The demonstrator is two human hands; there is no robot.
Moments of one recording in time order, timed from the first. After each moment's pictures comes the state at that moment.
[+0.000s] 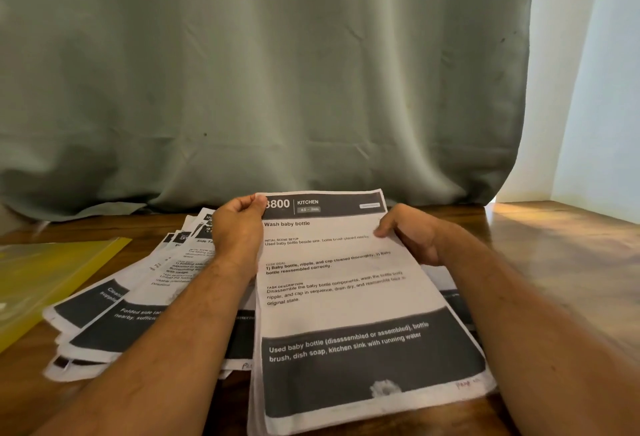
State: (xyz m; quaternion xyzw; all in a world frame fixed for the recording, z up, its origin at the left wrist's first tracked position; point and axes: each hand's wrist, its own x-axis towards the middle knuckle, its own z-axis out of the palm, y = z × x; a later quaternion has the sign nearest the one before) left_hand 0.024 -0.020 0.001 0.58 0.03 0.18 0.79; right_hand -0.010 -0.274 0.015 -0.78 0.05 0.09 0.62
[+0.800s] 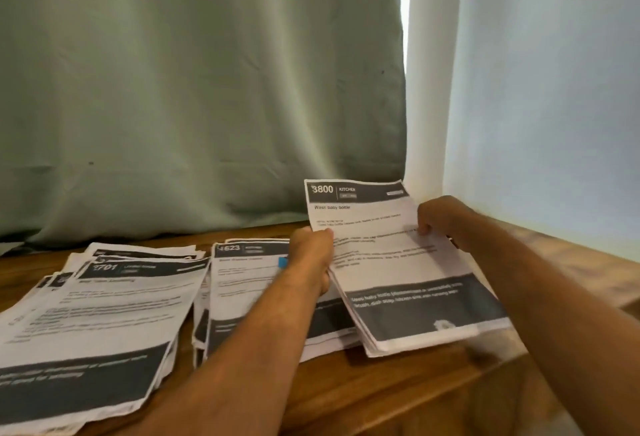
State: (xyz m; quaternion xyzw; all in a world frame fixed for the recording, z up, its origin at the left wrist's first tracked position) left_hand -0.062 -0.236 0.025 0.64 -0.06 -0.12 0.76; right_hand -0.114 -0.438 0.076 -0.83 0.33 -0.18 0.41
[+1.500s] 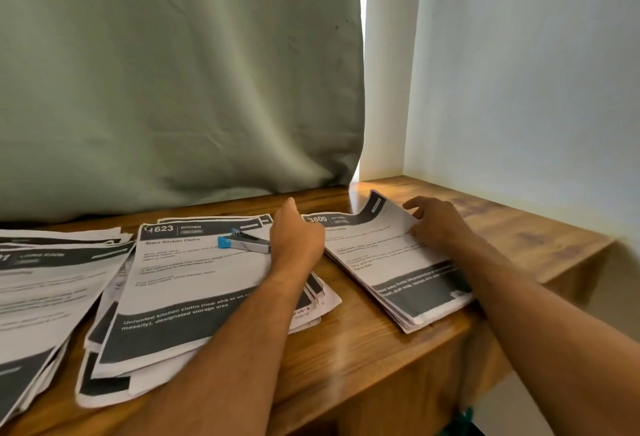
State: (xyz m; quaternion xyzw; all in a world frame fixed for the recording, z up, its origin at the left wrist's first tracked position) left_hand -0.074 -0.299 0.003 0.83 -0.12 0.06 0.54; right_hand -0.115 -0.541 -0.006 -0.93 0.25 -0.21 0.17
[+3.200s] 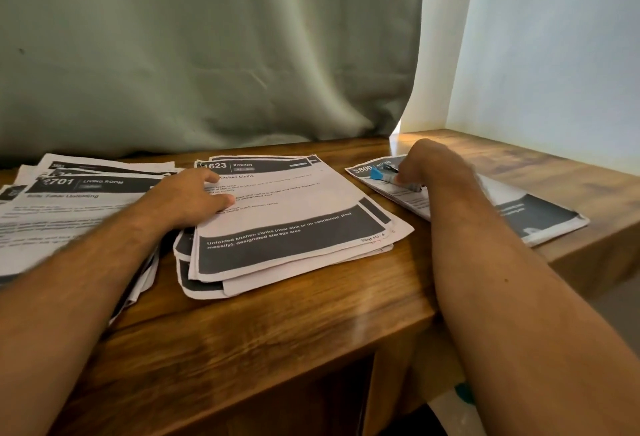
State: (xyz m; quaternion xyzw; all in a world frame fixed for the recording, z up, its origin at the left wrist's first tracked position) left_hand 0.016 -0.086 -0.019 0.97 -0.13 0.06 0.21; right_hand -0.128 -0.357 0.035 -0.93 0.24 -0.18 0.22
